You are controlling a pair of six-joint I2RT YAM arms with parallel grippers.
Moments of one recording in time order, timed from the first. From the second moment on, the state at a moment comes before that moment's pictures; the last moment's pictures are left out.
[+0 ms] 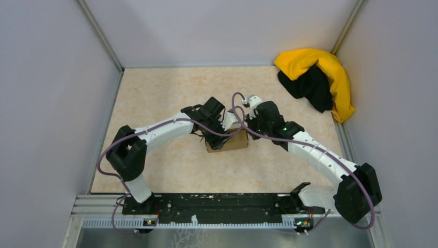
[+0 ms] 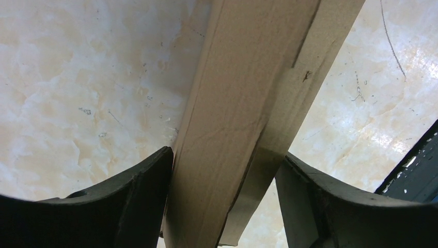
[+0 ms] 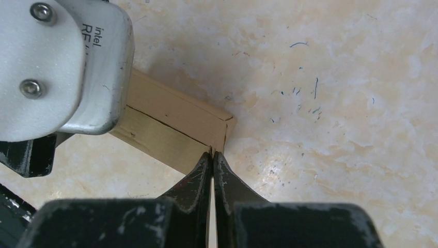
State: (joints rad) left arm -0.79 1.73 1.27 -0.62 0.20 0.28; right arm 0.59 1.19 0.86 -0.39 -0.05 0.04
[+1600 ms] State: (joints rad) left arm -0.82 1.78 1.33 -0.66 0.15 0.23; right arm 0.59 1.36 1.02 -0.49 -0.05 0.27
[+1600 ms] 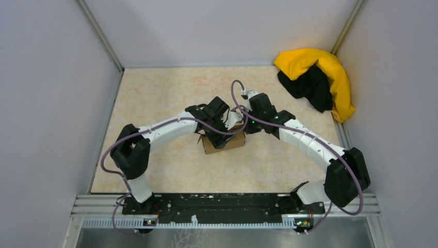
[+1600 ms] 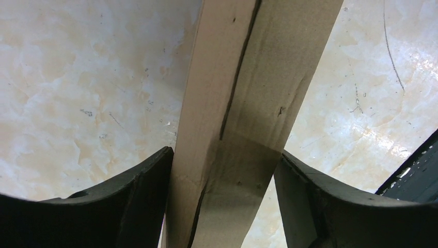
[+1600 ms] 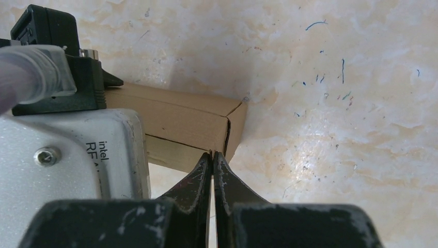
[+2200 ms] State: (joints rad) left arm -0.82 1.79 1.33 -0.66 0.14 0.23; right arm 0.59 1.34 0.97 -0.44 -0.03 0.28
